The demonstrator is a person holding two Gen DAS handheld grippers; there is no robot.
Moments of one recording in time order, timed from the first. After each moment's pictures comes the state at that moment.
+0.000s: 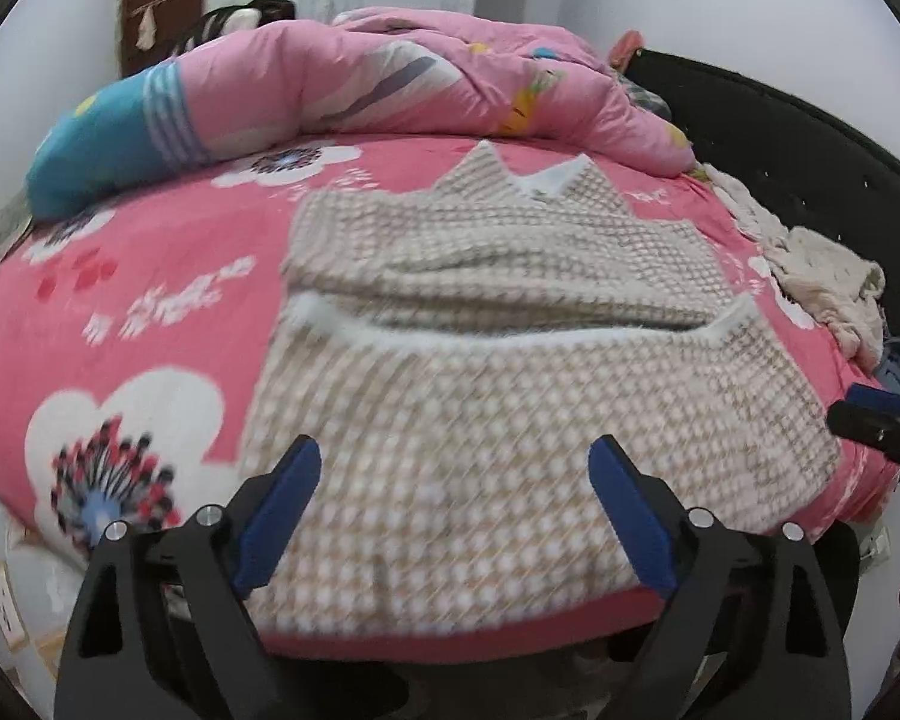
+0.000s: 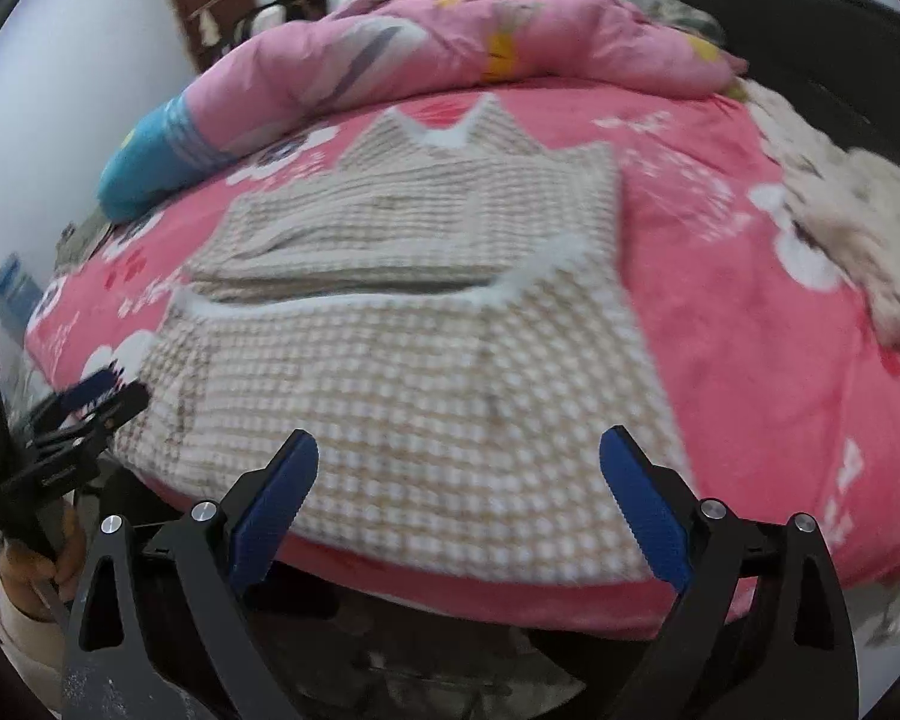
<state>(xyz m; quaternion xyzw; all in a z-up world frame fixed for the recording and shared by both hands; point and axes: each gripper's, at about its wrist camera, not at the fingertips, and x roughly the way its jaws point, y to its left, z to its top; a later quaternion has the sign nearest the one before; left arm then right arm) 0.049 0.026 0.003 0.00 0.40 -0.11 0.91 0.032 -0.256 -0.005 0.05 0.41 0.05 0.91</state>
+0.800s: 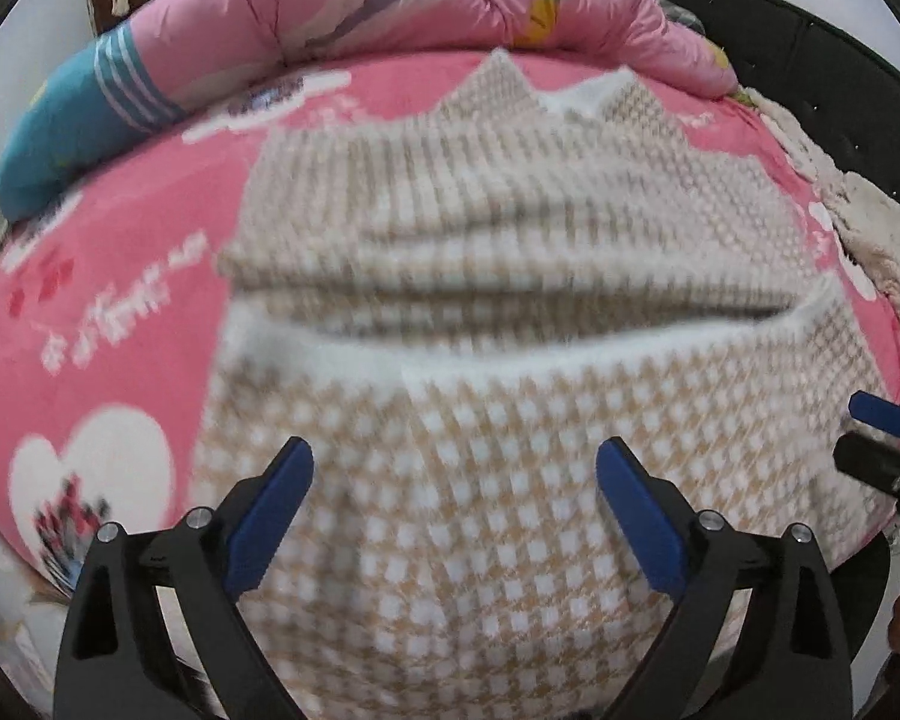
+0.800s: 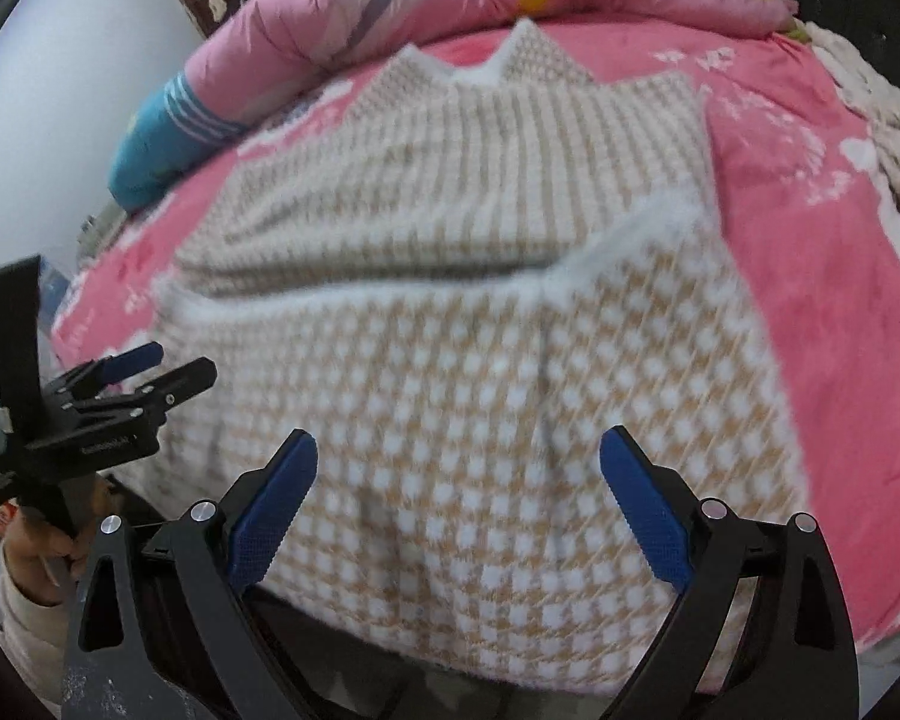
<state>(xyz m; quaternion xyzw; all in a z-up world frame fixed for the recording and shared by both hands) 0.132 0.008 -0.015 0.04 0.48 -0.08 0.87 0.099 -0.272 -0.036 0.11 0.46 0.10 0.88</state>
